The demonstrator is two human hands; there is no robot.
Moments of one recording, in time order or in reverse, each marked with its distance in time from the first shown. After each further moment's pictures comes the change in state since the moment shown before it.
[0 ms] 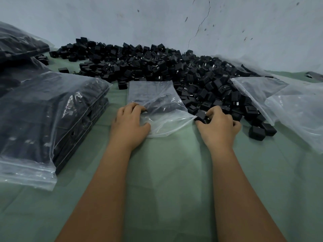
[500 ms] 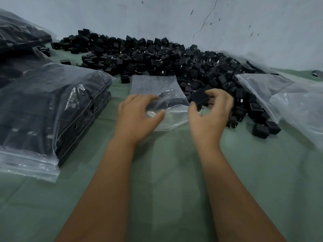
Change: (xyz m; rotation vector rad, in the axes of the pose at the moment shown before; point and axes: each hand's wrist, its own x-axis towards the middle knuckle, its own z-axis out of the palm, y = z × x) left_hand -0.009 0.019 -0.015 -0.168 0.147 0.153; right_hand -0.032 -0.053 -0.010 0.659 0.270 -0.156
